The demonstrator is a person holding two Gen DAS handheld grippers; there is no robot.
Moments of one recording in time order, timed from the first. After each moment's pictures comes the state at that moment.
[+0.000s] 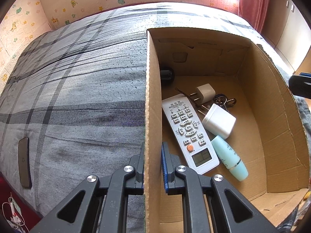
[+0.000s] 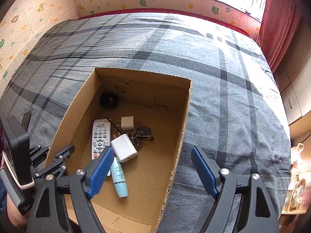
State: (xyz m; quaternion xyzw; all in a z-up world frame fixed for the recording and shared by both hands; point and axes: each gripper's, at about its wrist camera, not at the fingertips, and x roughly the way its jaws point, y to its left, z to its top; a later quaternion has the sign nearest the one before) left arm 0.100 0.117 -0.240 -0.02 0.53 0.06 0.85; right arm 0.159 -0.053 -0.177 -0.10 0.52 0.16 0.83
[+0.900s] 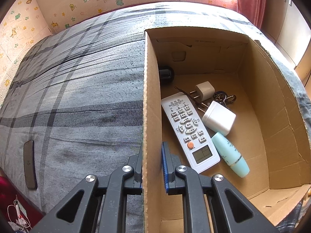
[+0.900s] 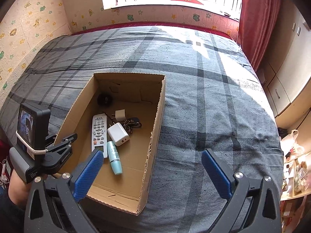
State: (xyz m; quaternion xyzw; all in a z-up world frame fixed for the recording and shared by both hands) left arm 0.096 0.106 -0.233 0.00 0.53 0.07 0.84; right arm 0.092 -0.103 -0.141 -0.07 0.49 0.13 0.86
